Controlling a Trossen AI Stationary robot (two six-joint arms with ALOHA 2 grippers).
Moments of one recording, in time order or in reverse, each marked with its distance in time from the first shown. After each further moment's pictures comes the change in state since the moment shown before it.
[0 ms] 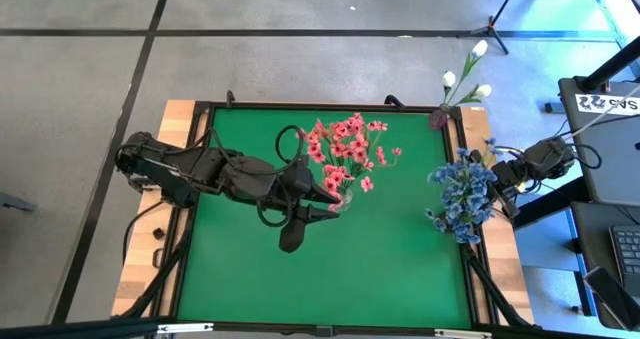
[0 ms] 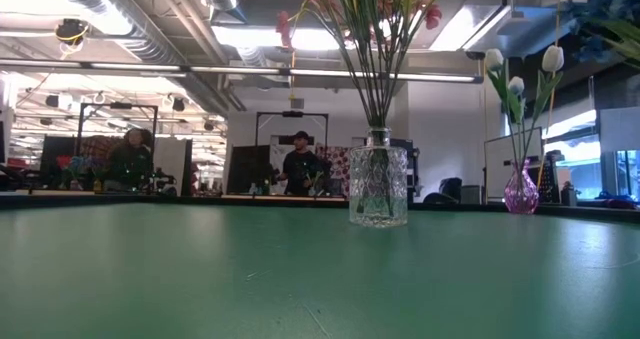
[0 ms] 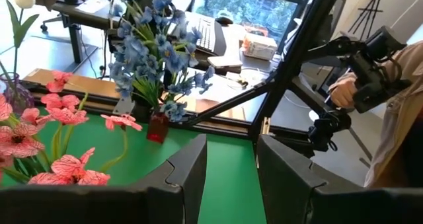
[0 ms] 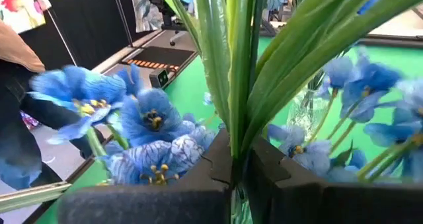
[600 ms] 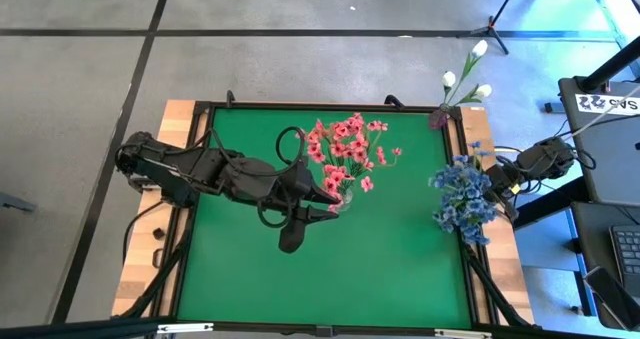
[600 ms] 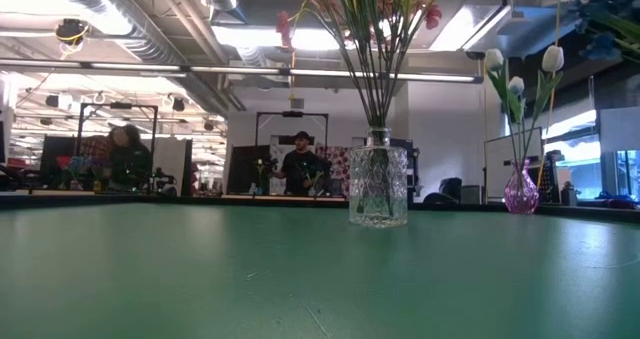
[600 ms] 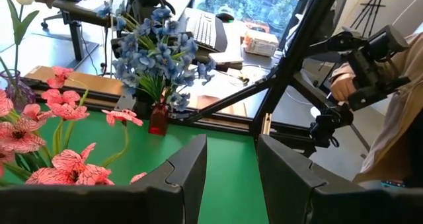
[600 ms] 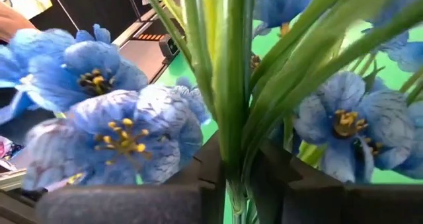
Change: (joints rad) left arm 0.000 0.000 0.000 -0.016 -0.001 0.002; right arm 0.000 0.000 -0.004 -0.129 -0.071 0.112
